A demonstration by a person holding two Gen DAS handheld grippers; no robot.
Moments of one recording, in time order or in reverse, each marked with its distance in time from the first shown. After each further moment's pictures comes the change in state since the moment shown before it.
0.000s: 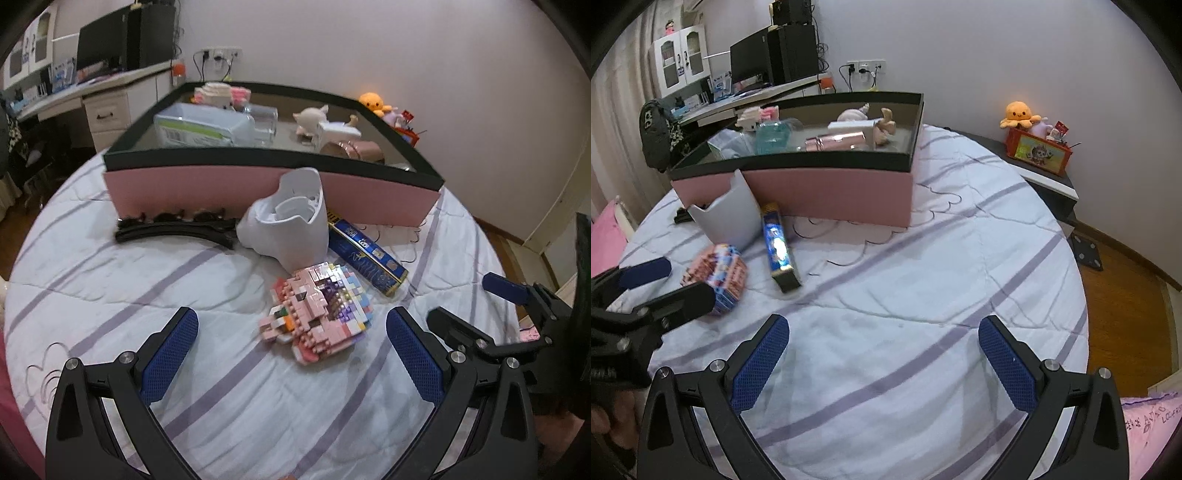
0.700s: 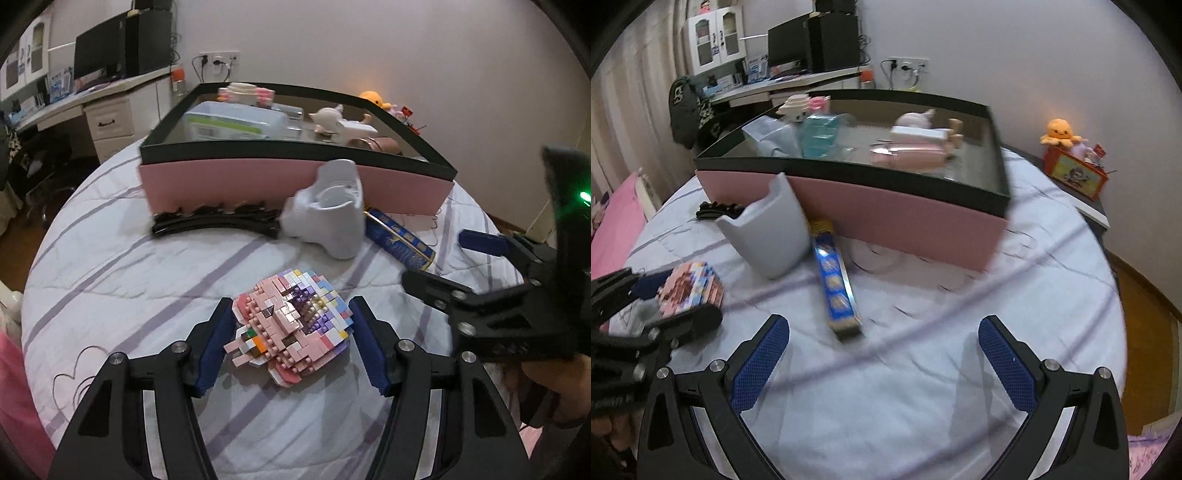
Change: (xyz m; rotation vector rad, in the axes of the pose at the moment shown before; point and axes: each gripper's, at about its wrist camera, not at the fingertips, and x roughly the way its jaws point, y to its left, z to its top) left arm -0.017 0.037 -0.008 0.041 -0.020 0.000; right arm 0.030 0.043 0.033 -0.120 0.022 0.087
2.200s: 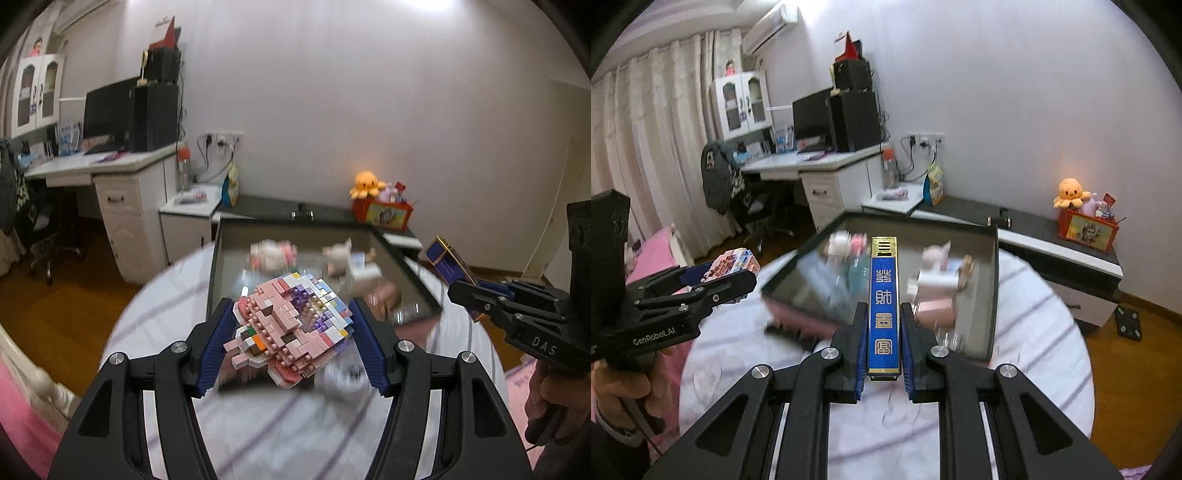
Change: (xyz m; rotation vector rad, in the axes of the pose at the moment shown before) left arm -0.075 0.026 0.101 0.036 -0.299 -0.015; right arm -0.088 -0.005 0.070 0.038 -0.296 0.109
